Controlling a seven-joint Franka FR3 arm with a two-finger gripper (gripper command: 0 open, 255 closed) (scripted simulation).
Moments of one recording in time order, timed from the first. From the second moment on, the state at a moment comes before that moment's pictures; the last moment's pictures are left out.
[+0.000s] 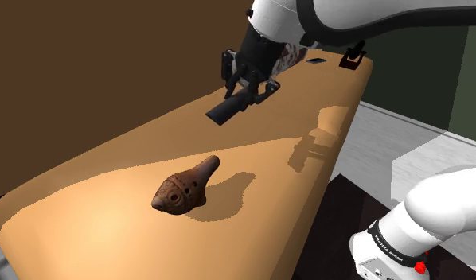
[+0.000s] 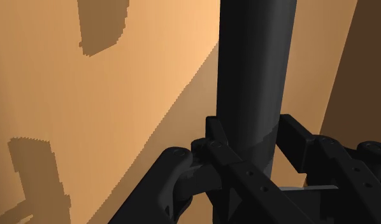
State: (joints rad) arm -0.26 -0.46 0.73 -2.13 0.28 2.06 1.57
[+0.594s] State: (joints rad) arm -0.31 -0.32 0.90 -2.05 0.19 2.12 1.74
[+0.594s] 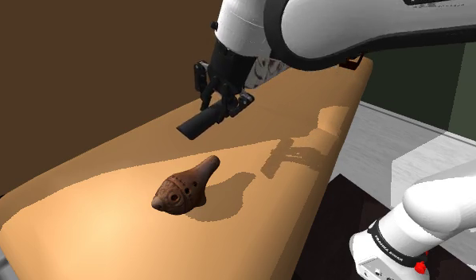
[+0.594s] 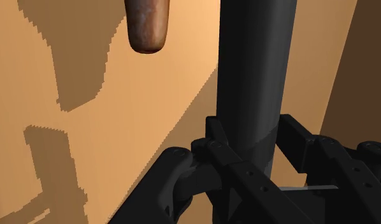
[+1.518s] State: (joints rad) arm -0.33 -0.27 0.97 -2.20 0.16 2.31 1.77
